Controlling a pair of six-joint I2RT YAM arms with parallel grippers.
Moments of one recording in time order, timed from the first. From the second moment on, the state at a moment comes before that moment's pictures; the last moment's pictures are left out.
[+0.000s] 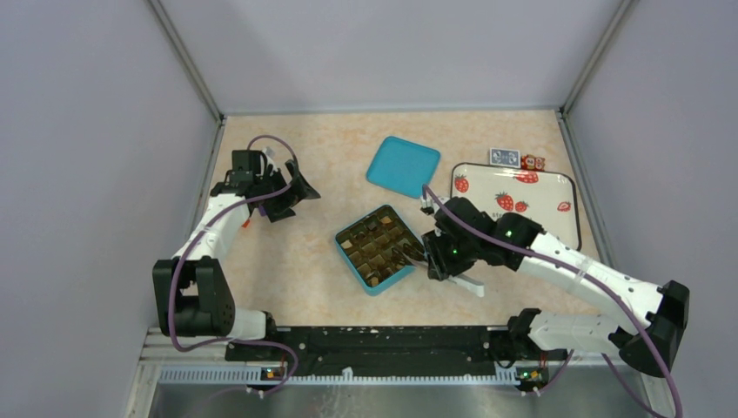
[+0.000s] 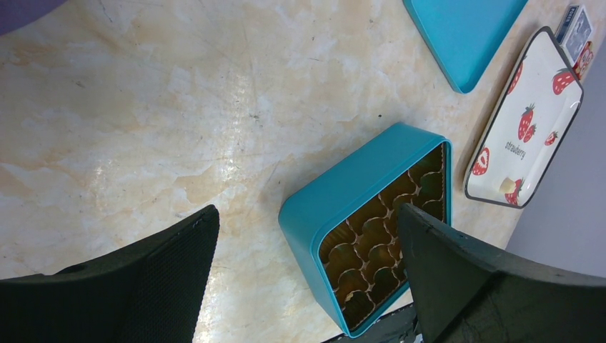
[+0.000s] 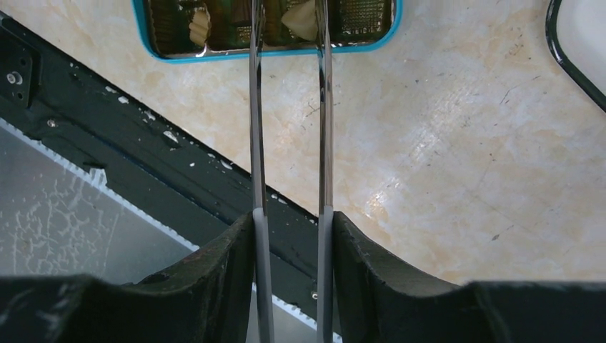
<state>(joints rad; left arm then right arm) 0.02 1.40 1.00 -0.52 0.43 -0.54 0.93 1.10 1.03 -0.96 -0.02 0.44</state>
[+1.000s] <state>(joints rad) 0.02 1.40 1.00 -0.52 0.43 -0.54 0.31 0.94 1.01 -1.15 0.35 0.66</state>
